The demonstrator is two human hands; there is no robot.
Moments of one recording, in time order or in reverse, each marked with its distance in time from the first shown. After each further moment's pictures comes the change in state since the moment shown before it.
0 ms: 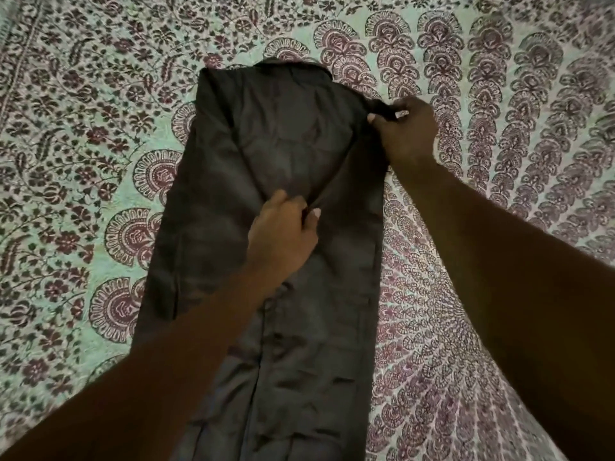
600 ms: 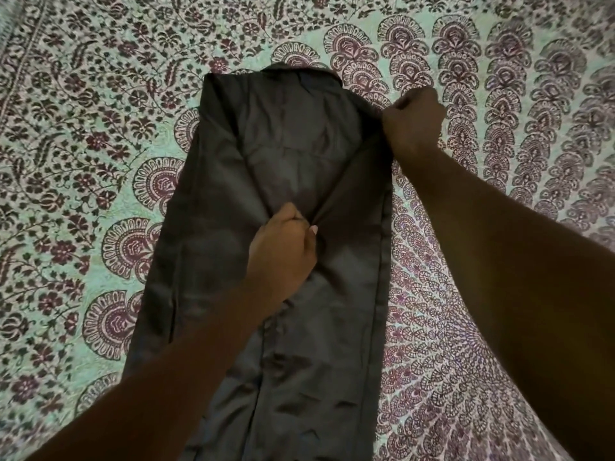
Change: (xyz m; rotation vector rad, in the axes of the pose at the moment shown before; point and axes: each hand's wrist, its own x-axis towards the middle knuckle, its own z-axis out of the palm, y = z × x) left_hand 0.003 -0.014 0.010 0.063 0.043 0.061; right_hand 0.035 -0.017 0.021 -0.126 -0.024 0.044
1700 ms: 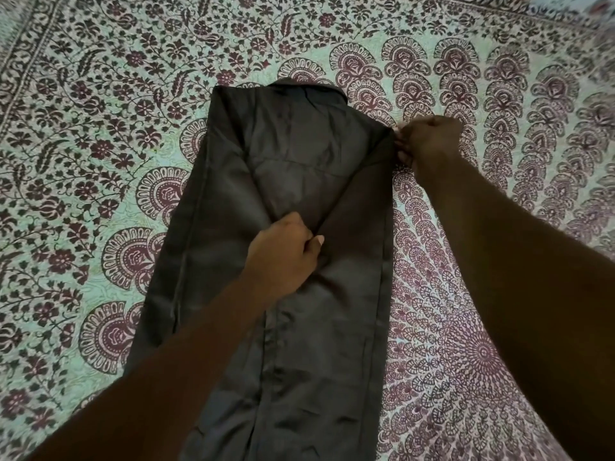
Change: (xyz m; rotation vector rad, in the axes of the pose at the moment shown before) left_hand 0.017 -0.001 -0.022 0.055 -0.194 0.013; right_hand 0.020 0.015 -0.009 0.503 -0.064 0.299
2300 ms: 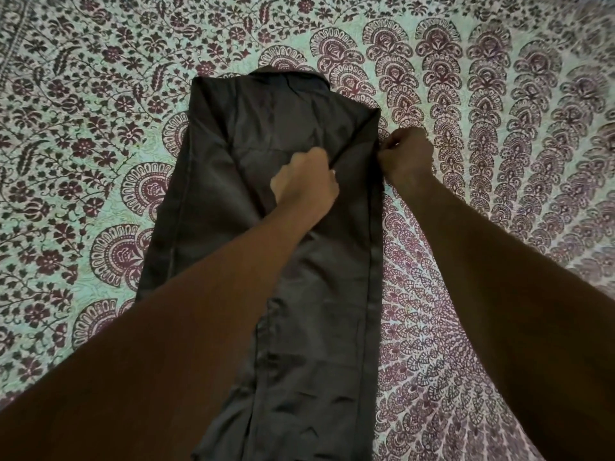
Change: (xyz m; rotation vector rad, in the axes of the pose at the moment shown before) left_hand 0.068 0.067 -0.020 -0.005 0.061 -0.222; right_hand -0.035 0.036 -0.014 -0.645 0.005 -0.249
